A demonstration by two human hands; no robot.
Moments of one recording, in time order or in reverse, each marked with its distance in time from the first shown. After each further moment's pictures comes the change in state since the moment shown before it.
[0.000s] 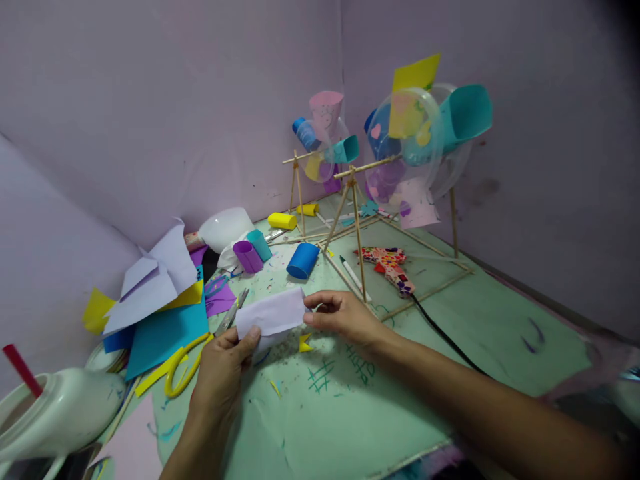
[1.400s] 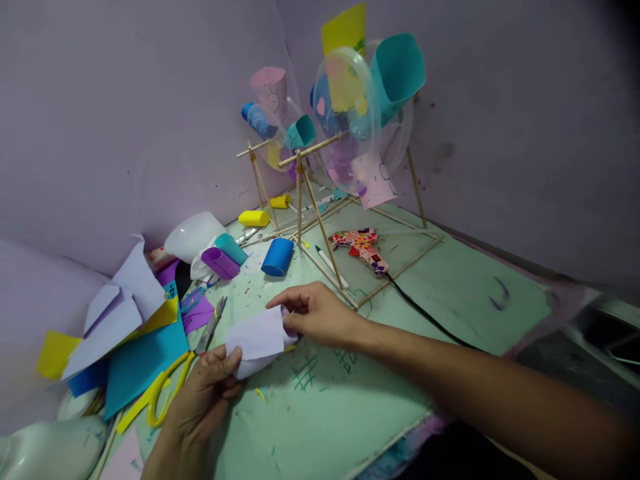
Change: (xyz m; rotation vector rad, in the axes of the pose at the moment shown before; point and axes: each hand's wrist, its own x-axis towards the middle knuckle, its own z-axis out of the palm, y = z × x) left_hand 0.012 -0.004 -0.011 -0.066 -0.276 -0.238; right_hand 0.002 -0.004 0.002 -0.147 -0.055 -0.155
